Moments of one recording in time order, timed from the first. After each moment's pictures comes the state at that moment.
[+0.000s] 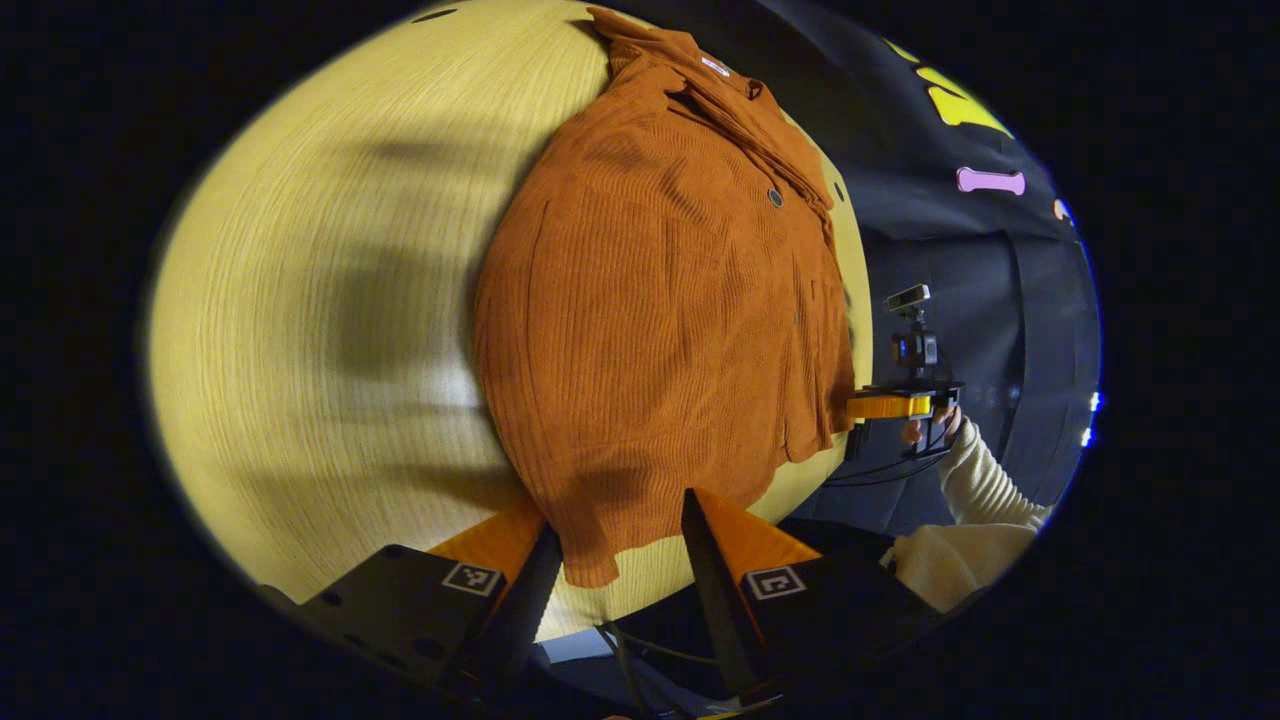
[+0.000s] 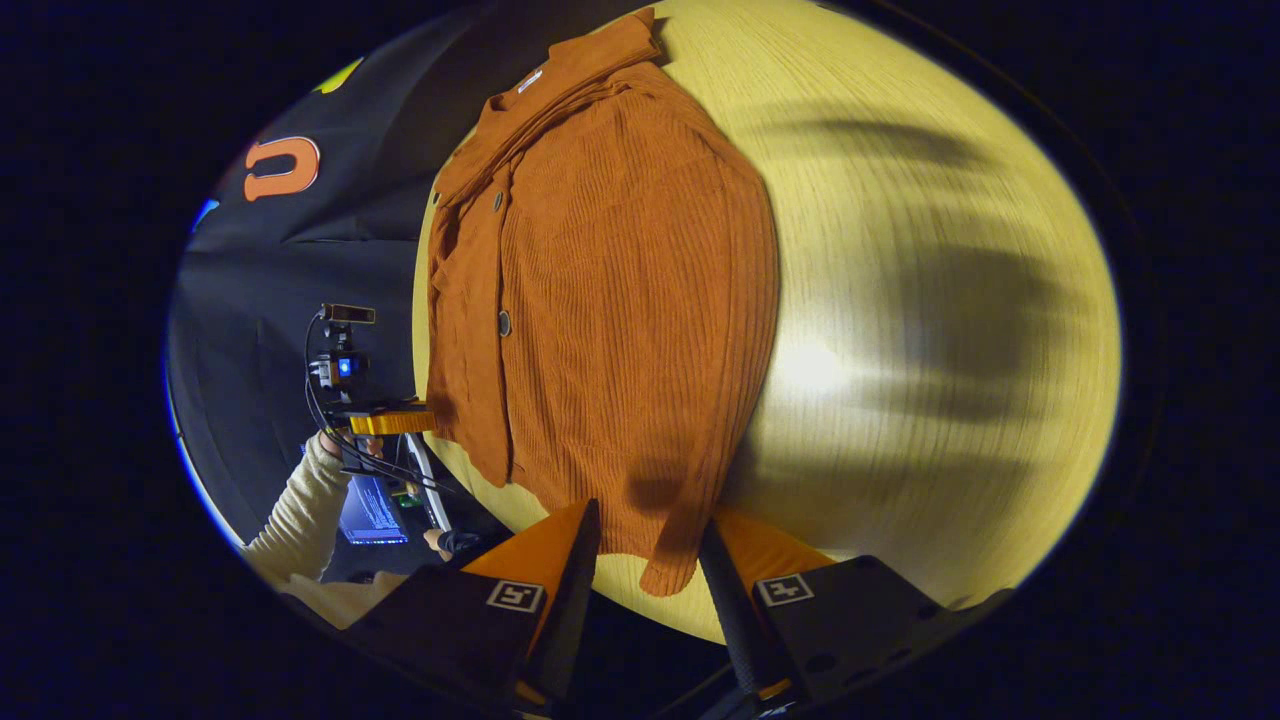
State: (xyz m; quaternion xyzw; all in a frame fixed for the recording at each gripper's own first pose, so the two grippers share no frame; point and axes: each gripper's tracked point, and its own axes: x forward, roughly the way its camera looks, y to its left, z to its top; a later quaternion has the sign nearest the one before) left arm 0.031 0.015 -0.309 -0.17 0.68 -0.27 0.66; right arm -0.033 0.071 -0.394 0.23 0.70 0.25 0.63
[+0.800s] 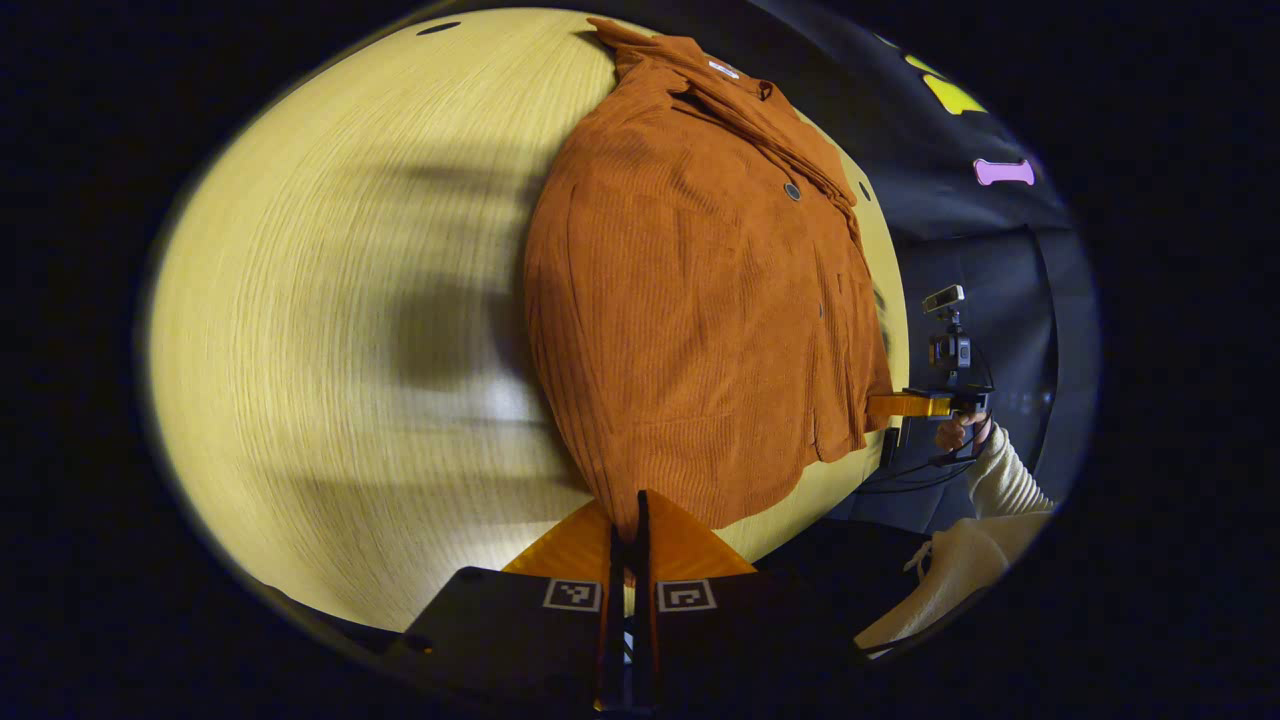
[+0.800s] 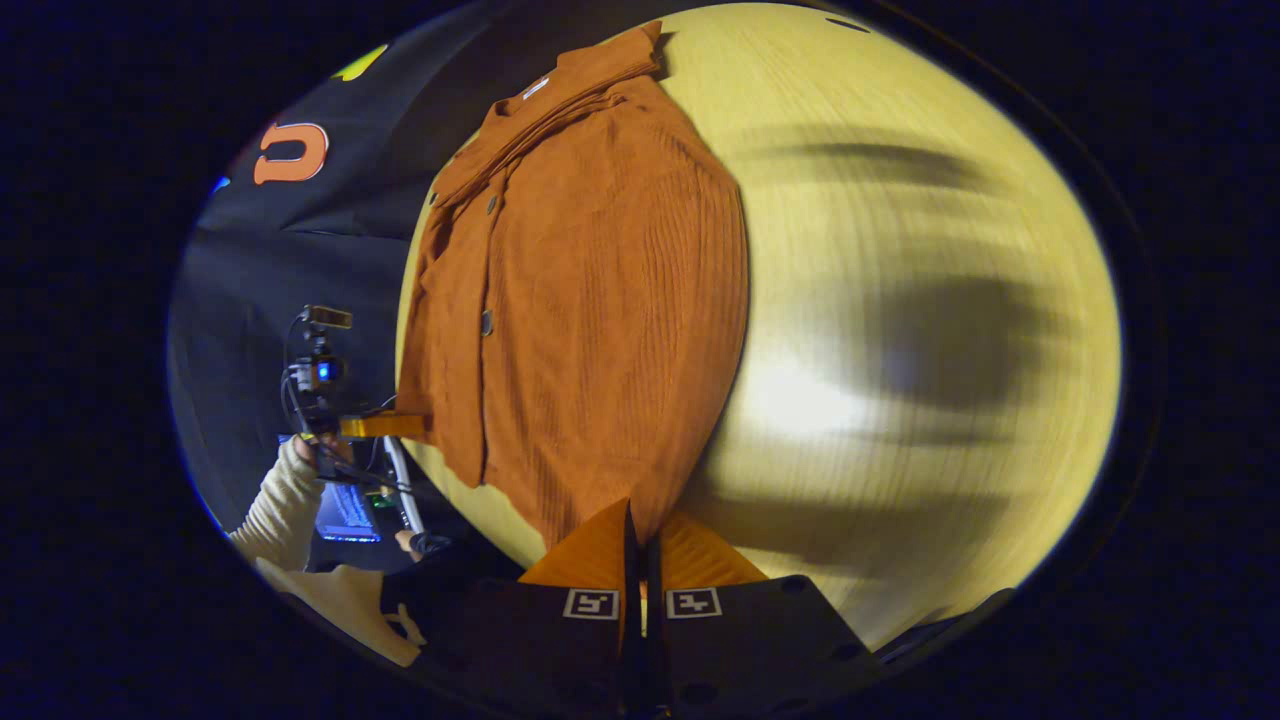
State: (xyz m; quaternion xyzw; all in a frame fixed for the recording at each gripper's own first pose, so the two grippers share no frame) left arm 0.035 0.019 -0.304 -0.14 0.66 -0.23 0.70; right arm -0.034 0.053 -0.403 0.21 0.68 0.23 0.67
